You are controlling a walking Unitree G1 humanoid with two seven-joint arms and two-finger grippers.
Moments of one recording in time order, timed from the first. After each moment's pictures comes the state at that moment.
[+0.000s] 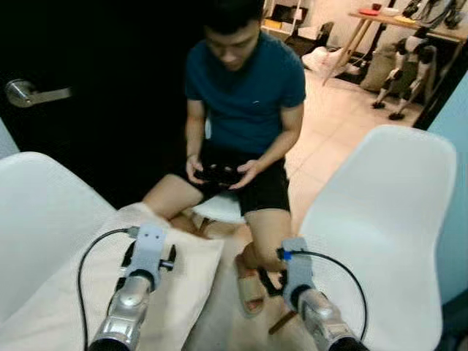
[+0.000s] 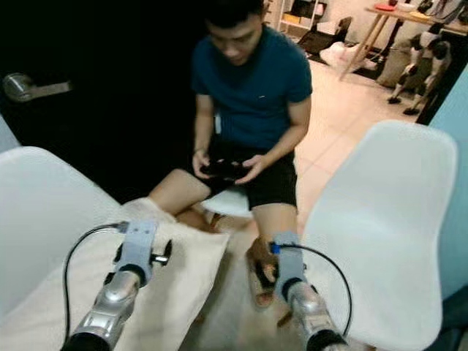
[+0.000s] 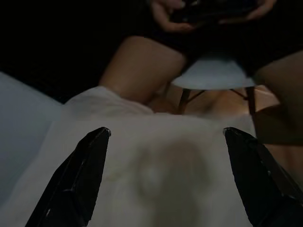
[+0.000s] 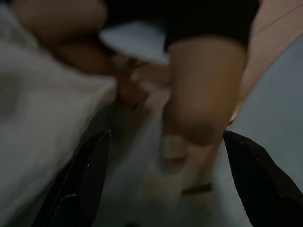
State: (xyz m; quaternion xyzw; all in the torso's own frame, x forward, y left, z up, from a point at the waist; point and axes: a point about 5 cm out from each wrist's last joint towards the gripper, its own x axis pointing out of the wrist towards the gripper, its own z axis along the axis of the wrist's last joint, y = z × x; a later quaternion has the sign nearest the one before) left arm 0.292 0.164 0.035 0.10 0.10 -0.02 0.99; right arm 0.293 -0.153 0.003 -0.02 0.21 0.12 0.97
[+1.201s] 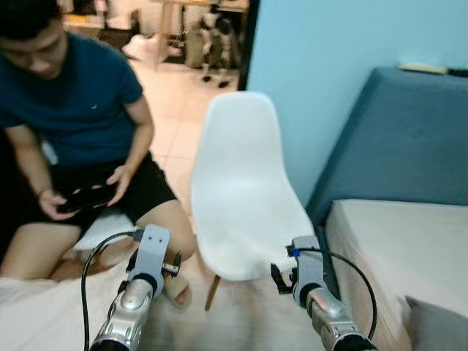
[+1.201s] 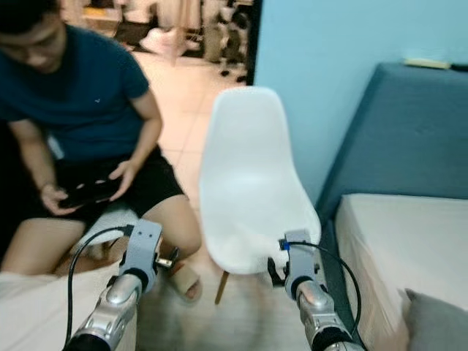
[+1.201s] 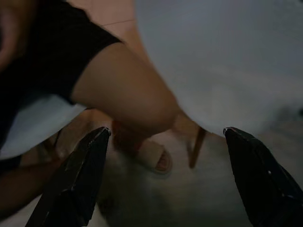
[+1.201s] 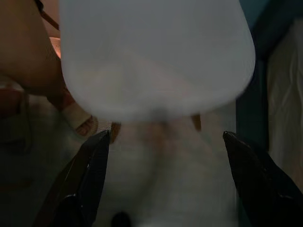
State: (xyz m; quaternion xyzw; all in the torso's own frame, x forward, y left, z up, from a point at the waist) left arm 0.286 0.165 0.019 0.09 0.14 -0.05 0.98; right arm 0.279 -0.164 -0.013 -0.02 0.25 0.07 0.97
